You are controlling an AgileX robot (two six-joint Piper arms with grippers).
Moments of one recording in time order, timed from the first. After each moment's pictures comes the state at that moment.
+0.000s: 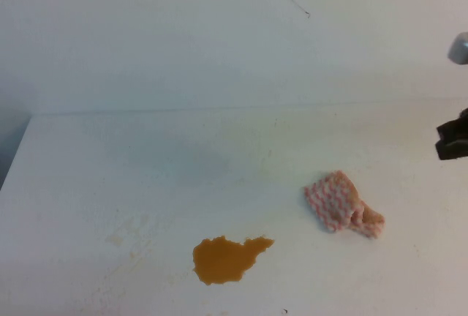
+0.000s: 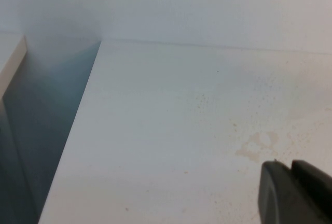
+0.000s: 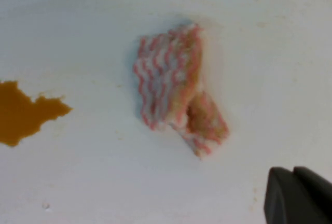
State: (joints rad) right arm 0.06 1.51 -1.16 0.42 0.90 -0.42; left arm -0.08 0.00 0.00 0.06 0.29 -0.27
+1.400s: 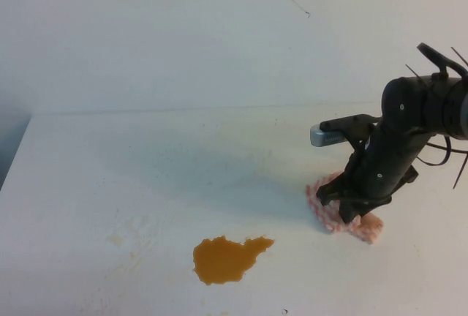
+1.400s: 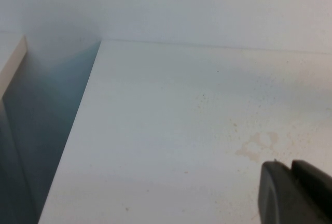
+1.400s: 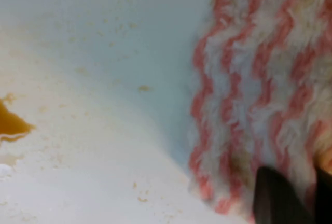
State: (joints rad) right arm 0.37 2.06 -1.41 0.20 0.88 -0.13; left arm -0.08 0.00 0.00 0.06 0.29 -0.27
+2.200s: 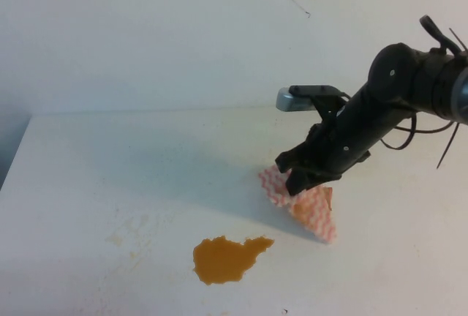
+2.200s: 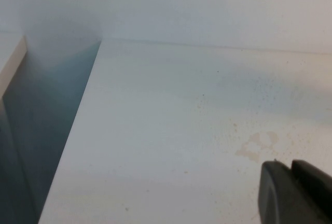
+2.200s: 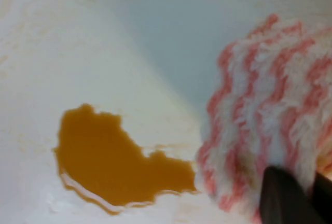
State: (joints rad) right arm 0.40 2.06 -1.54 0.51 0.90 -0.30; left arm -0.08 0.00 0.00 0.06 0.29 -0.27
